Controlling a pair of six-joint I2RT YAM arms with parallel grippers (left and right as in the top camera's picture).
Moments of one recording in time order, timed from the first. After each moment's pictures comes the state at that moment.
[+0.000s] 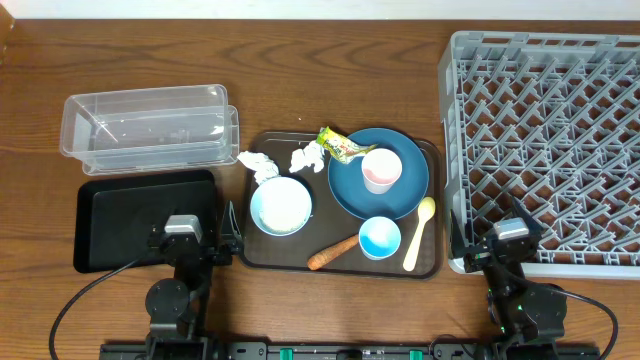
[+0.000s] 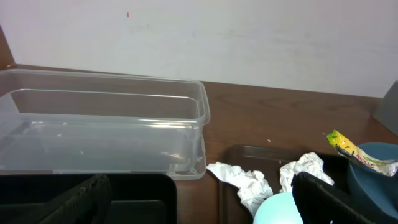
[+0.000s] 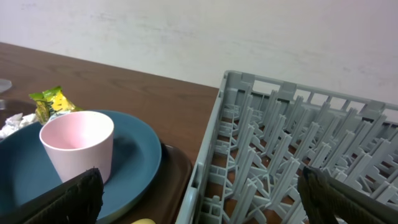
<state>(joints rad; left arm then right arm) -0.03 0.01 0.01 -0.11 -0.01 -0.12 0.10 0.01 0.01 -0.06 -0.09 -0.12</state>
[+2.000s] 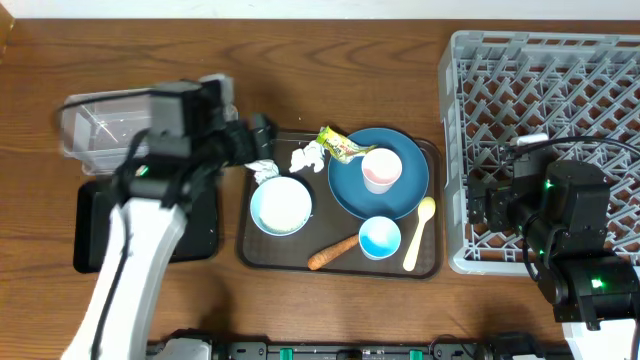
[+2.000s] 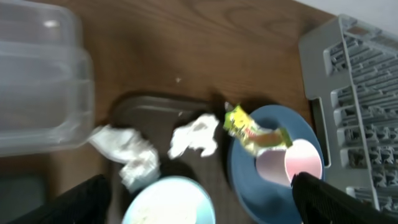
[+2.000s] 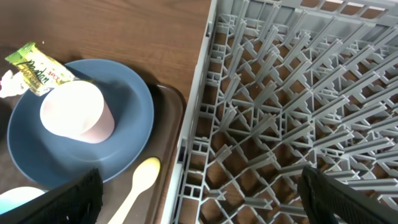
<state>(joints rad) -0.13 1.32 1.16 -0.65 0.30 -0.34 0.10 0.87 0.92 -0.75 0.00 -0.07</state>
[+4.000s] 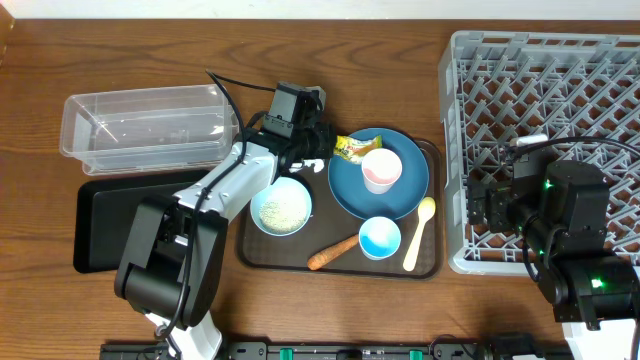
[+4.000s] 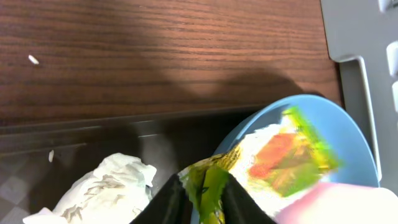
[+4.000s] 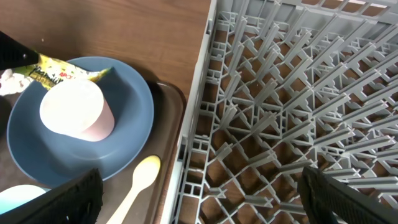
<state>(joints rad) -0.38 1.86 1.16 -0.21 0.31 -0.43 0.10 0.87 0.92 -0.76 0.00 -0.07</state>
